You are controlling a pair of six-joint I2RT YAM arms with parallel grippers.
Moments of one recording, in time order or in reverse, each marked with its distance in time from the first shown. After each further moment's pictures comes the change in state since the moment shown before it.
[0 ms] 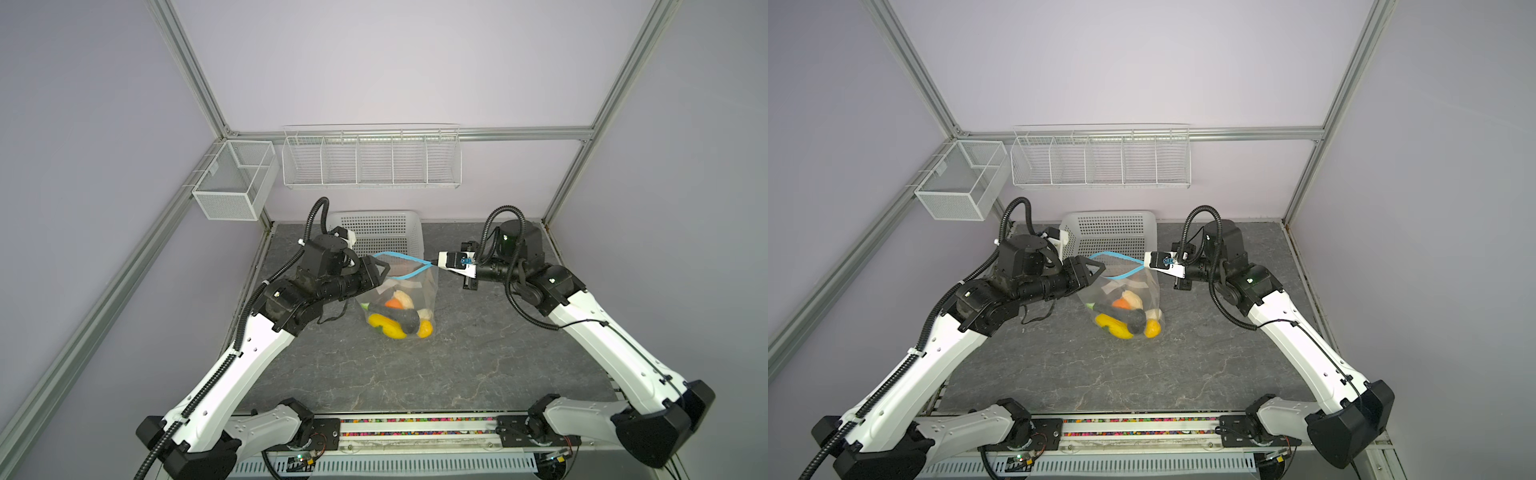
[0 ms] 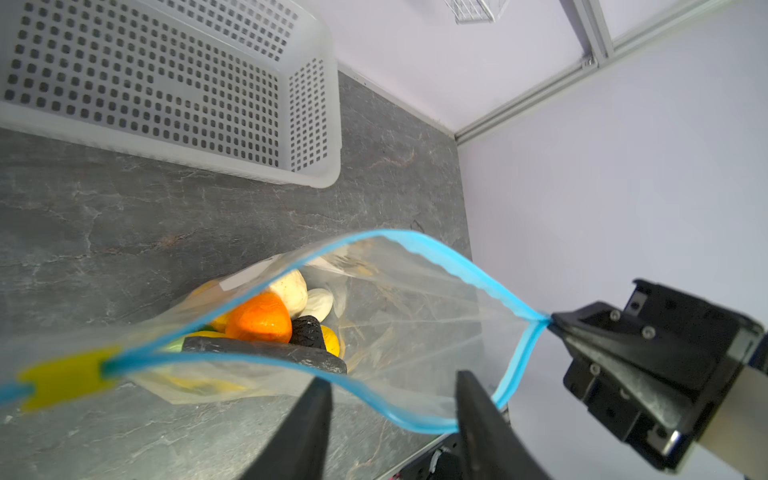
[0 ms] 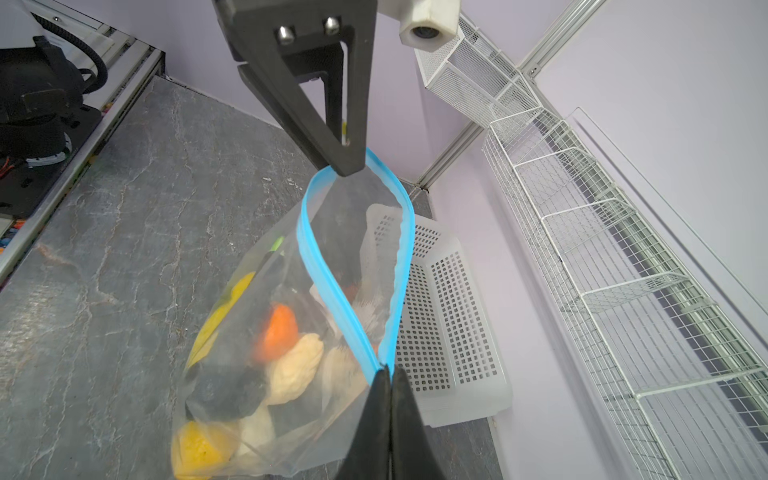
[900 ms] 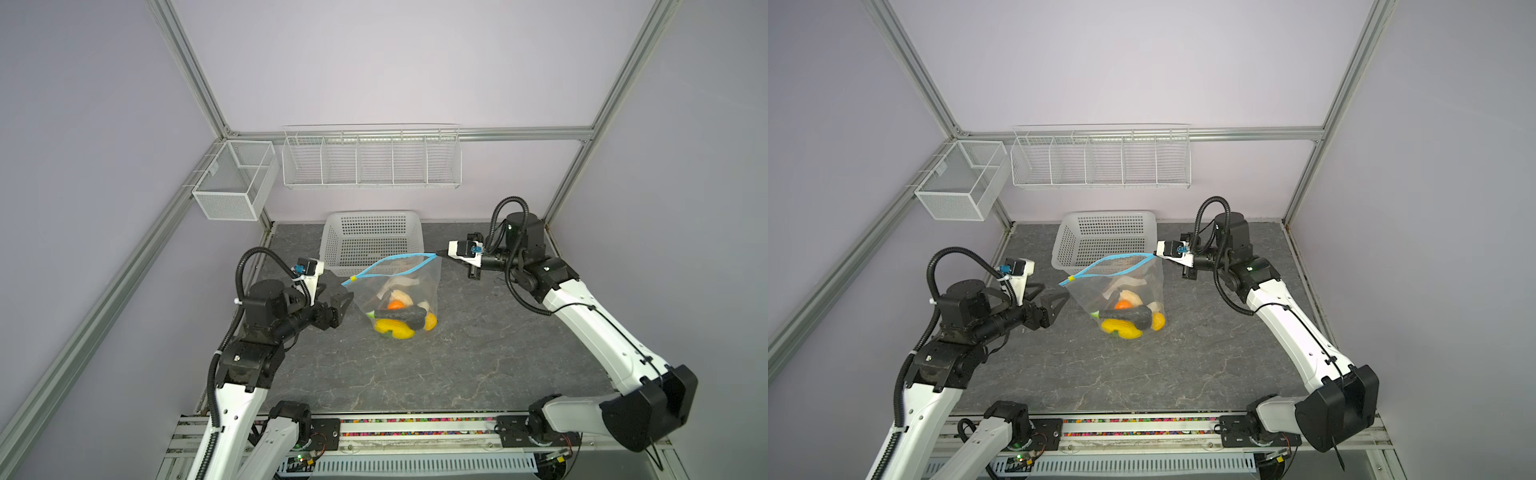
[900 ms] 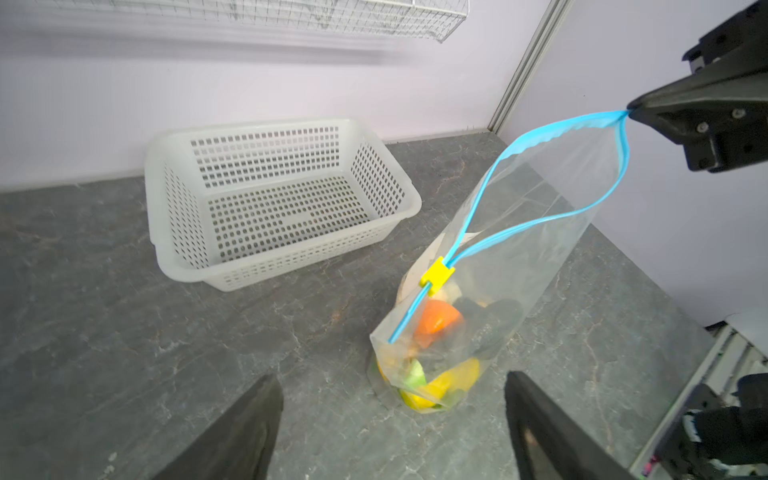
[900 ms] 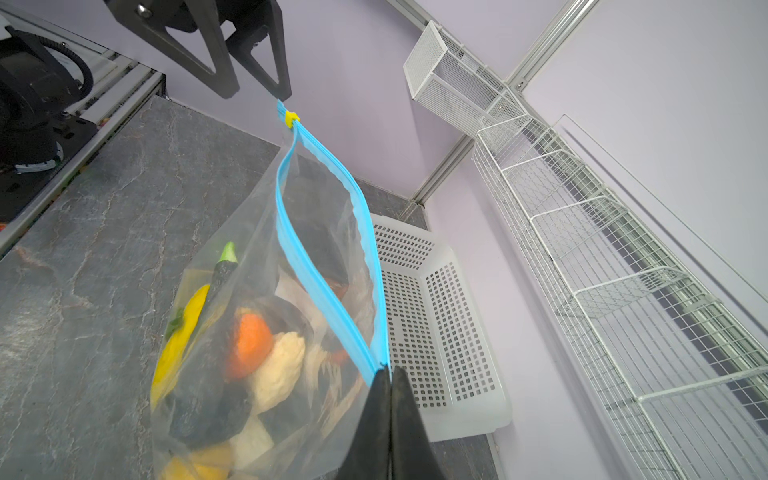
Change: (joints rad) left arm 0.423 -0.444 -0.472 0.174 0.278 0.818; right arm -0.146 0.086 -0.021 0.131 -0.216 -0.003
